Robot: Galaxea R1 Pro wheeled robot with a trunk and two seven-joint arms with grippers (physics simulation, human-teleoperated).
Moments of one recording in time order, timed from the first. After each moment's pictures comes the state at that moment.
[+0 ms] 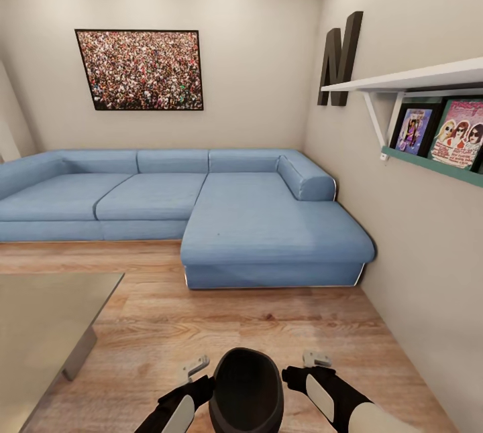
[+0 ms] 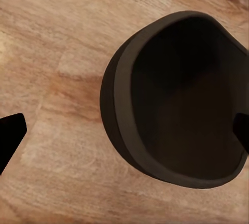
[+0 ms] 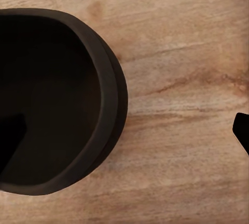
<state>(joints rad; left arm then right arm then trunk) -0.35 -0.13 -0.25 -0.67 0.66 0.25 0.37 -0.60 0.06 0.35 -0.25 -0.56 0.24 -0.15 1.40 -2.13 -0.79</state>
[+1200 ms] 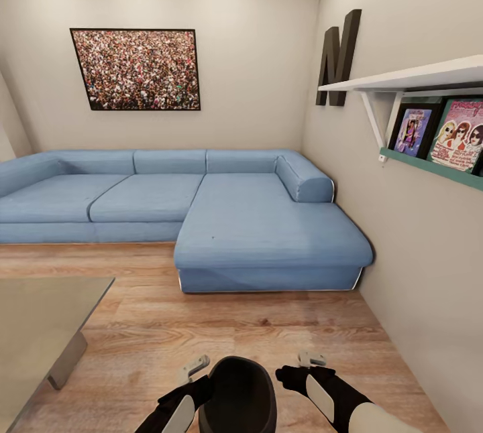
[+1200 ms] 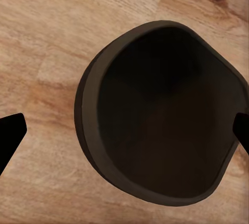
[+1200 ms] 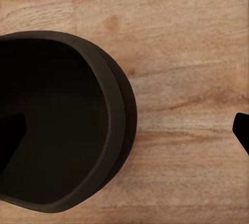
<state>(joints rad) -0.35 -0.13 -0.26 -0.67 0.66 0.25 0.37 -0.60 0.06 0.36 -0.25 -0.56 0.24 -0.05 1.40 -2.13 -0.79</state>
